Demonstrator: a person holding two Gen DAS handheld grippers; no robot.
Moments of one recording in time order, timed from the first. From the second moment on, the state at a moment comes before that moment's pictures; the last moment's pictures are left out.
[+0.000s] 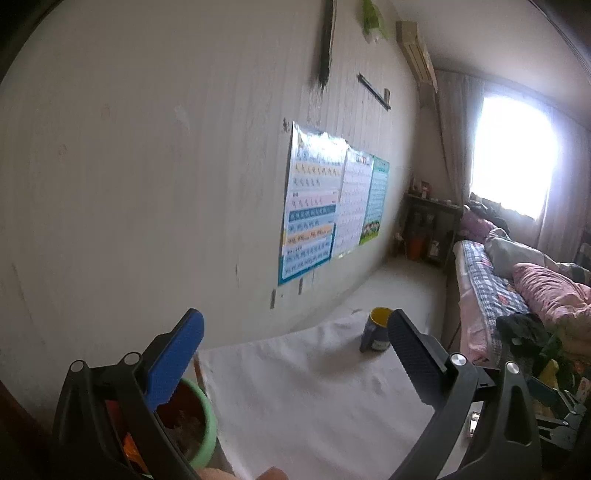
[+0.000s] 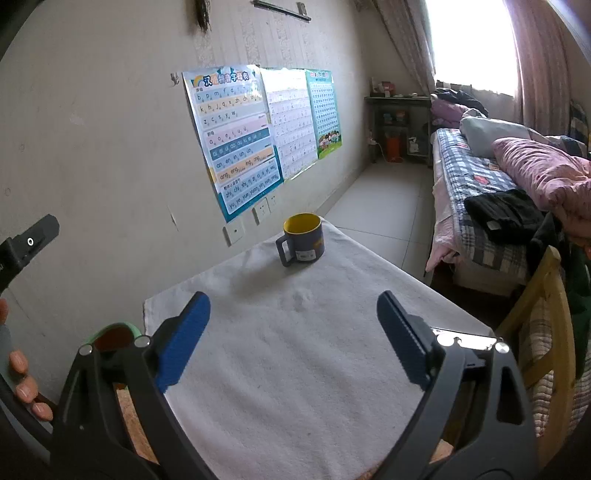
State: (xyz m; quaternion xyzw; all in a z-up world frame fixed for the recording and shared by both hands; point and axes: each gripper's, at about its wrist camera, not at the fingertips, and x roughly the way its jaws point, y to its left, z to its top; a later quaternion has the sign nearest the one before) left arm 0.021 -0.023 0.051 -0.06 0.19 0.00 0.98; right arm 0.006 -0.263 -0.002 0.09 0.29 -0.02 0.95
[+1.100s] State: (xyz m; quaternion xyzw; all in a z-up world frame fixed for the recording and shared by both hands) left arm 0.031 -0.027 0.037 -0.05 0.22 0.00 0.97; right arm 0.013 -0.258 -0.017 0.10 0.31 -0.01 0.95
